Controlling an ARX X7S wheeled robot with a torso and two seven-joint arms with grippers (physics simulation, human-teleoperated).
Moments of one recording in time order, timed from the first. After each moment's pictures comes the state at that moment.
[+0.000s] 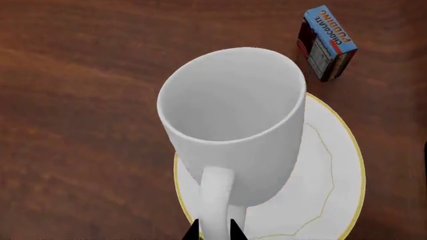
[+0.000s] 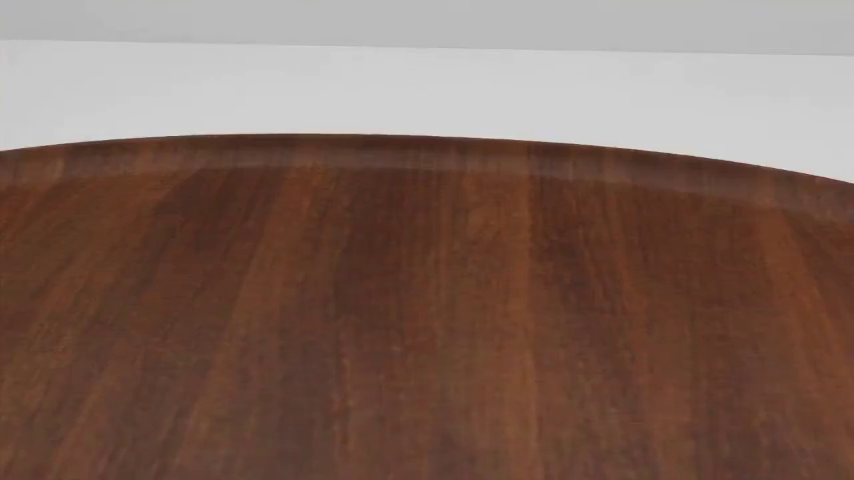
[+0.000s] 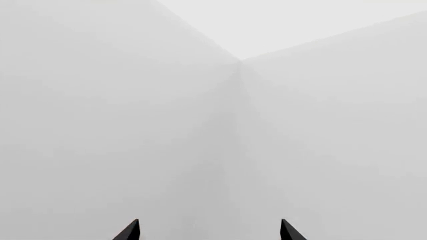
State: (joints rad) left arm -0.53 -0.81 1.46 0.86 -0.77 -0.87 -0.39; right arm -0.39 1.11 0.69 -1.01 0.84 0.58 1.02
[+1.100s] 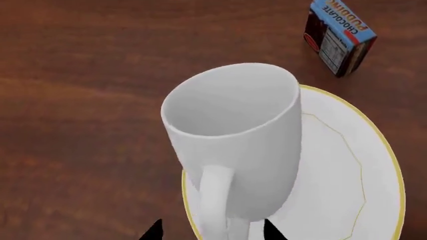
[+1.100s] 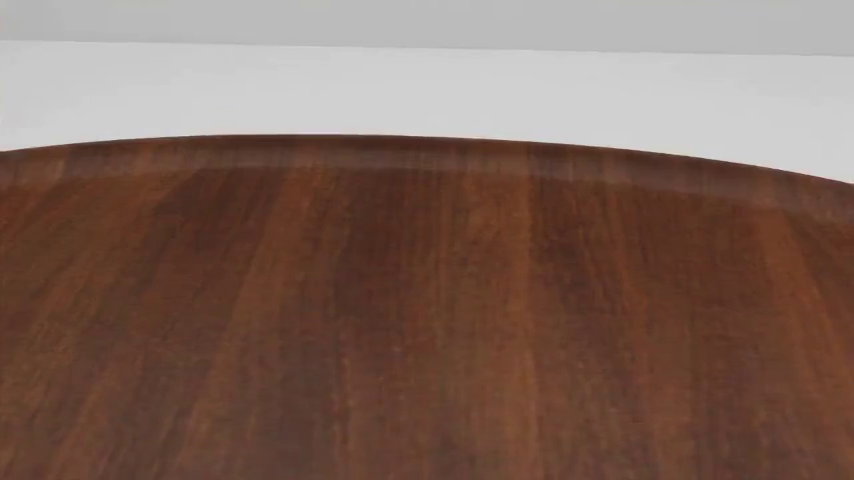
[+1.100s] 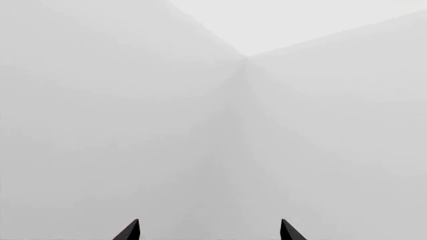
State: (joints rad) left arm -0.58 -0.72 1.54 0.70 -0.60 -0.81 -0.27; right arm -0.45 1.12 0.70 -1.02 0.85 0.56 1.05
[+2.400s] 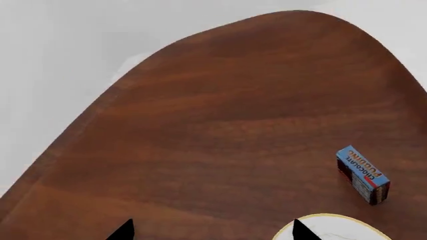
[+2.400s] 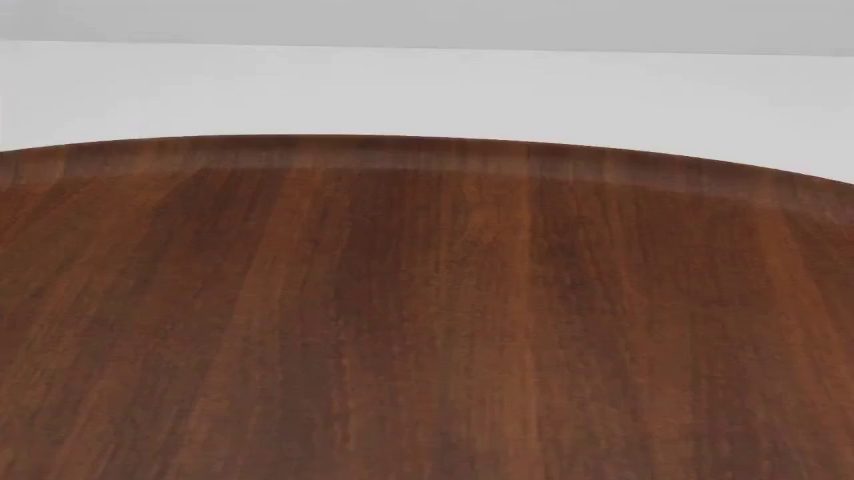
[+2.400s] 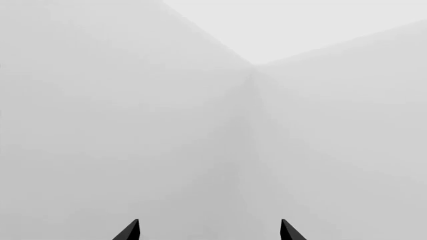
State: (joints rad) left arm -1.62 -0.45 2.43 1.04 -0.98 -0.13 -1.09; right arm -0.35 1.28 0.52 -0.92 0.87 0.43 1.11
